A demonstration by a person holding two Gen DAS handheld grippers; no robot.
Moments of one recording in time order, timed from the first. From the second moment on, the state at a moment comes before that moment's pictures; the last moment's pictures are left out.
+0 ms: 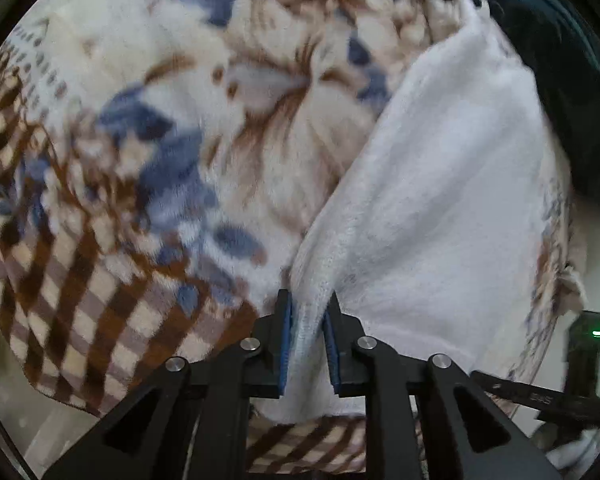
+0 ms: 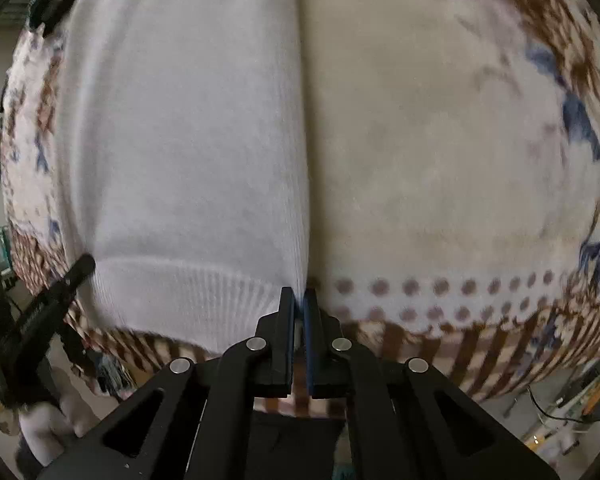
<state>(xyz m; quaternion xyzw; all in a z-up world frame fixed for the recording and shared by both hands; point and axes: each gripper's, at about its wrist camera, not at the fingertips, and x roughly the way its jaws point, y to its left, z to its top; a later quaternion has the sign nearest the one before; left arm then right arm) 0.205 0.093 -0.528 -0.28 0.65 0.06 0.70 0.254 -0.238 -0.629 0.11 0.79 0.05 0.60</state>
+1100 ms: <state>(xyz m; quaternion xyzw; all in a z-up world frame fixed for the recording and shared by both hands) 0.544 0.112 -0.574 -0.48 0.55 -0.12 0.67 0.587 -0.333 -0.634 0.24 0.69 0.04 0.68</state>
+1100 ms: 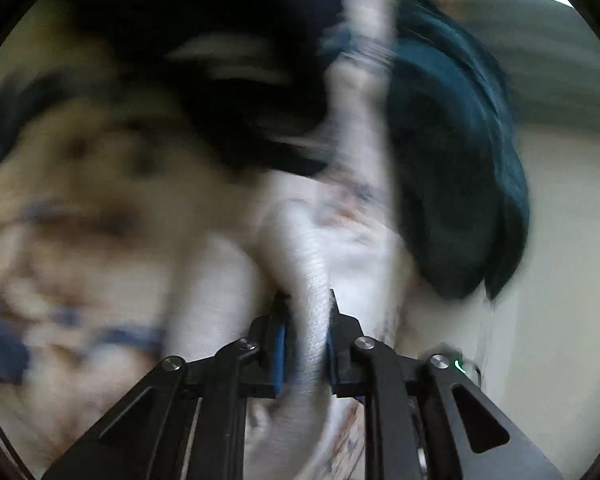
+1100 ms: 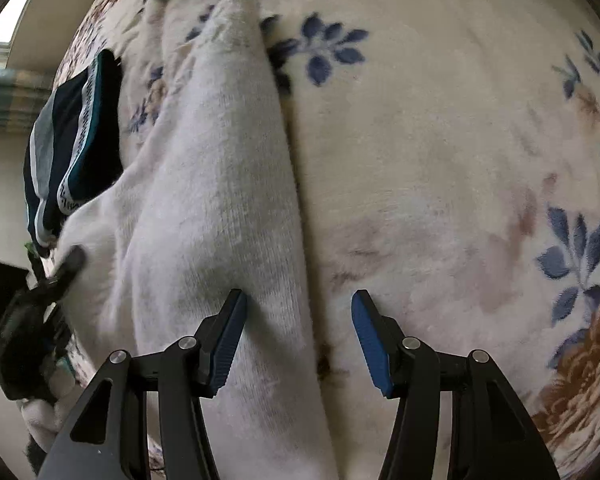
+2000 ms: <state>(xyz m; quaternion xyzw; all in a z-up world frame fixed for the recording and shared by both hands) 0.502 0.142 -0.580 -0.52 0.54 -0.11 0.65 0.583 -0.327 -0.629 0.26 0.70 0.04 0.67</state>
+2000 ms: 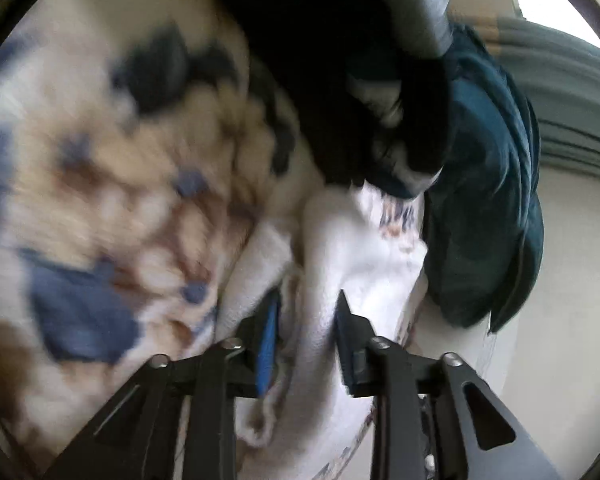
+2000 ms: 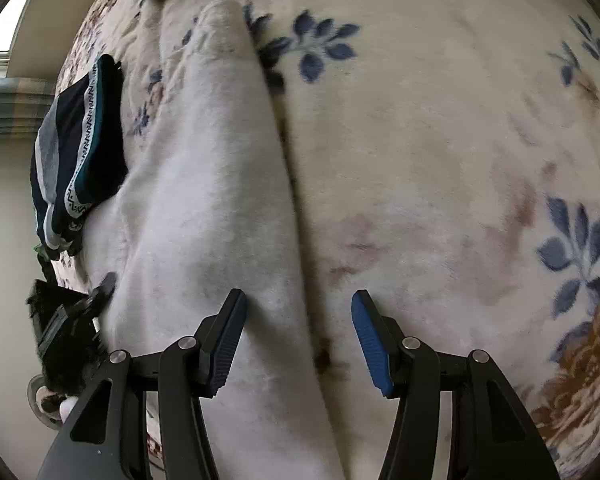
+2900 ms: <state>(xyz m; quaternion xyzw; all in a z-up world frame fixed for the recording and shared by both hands) 0.544 0.077 -0.493 -0.27 0.55 -0.04 0.79 0.563 -0.322 -0.615 0.25 0.69 0.06 0.67</state>
